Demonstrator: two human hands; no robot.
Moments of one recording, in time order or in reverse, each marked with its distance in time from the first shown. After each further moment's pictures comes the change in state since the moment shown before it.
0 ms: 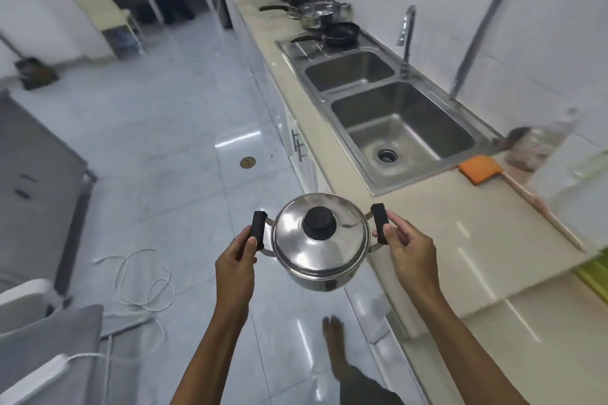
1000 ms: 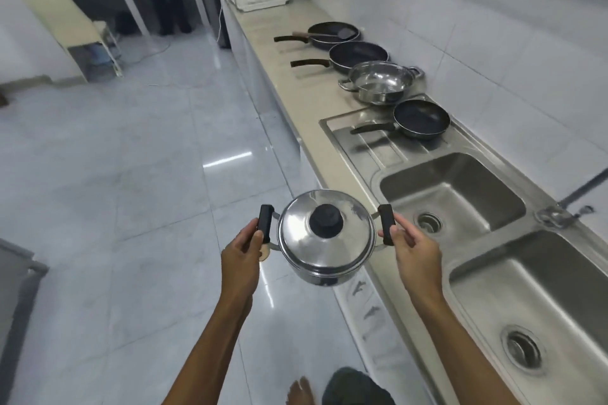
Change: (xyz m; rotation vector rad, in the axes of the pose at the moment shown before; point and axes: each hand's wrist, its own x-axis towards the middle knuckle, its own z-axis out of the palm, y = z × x) left_hand 0.758 0.160 0.068 -0.026 -0.100 0.007; right_hand 0.604 -0.162 0.422 -0.048 0.107 0.005
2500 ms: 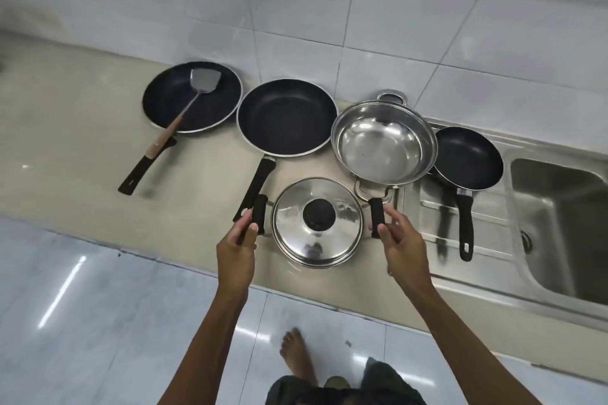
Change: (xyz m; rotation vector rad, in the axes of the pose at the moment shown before) left_hand 0.886 0.155 0.279 0.301 -0.890 0.009; right_hand 0.593 -0.081 0.408 -0.023 0.775 0.381
